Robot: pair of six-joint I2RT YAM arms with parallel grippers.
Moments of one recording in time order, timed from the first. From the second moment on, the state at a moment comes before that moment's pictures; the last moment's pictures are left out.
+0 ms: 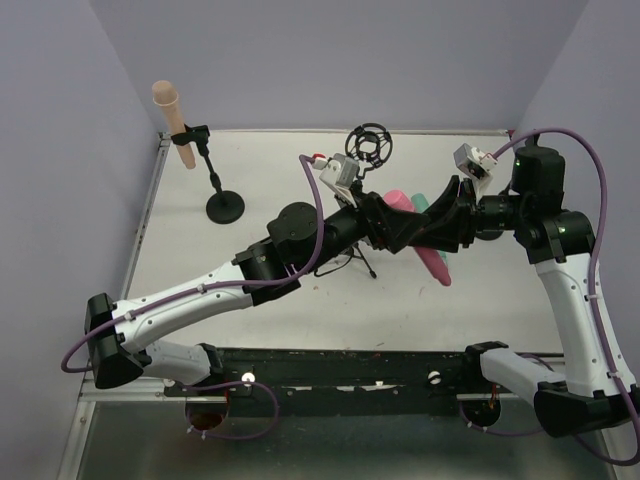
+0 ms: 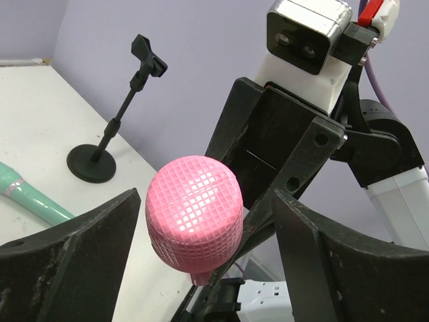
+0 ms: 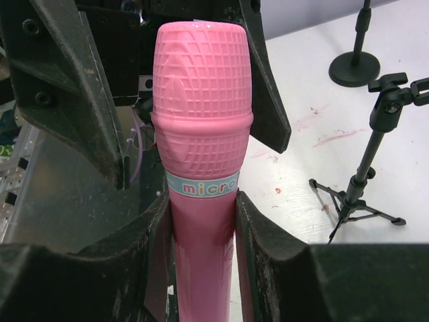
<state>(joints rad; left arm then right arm) -1.13 1.27 1.22 0.24 -0.12 -0.64 0.14 1.07 1.37 -0.84 -1.31 -0.29</state>
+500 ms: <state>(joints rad) -1.13 1.28 1.22 0.25 -0.15 -0.60 0.14 1.07 1.36 -0.83 -1.32 -0.27</state>
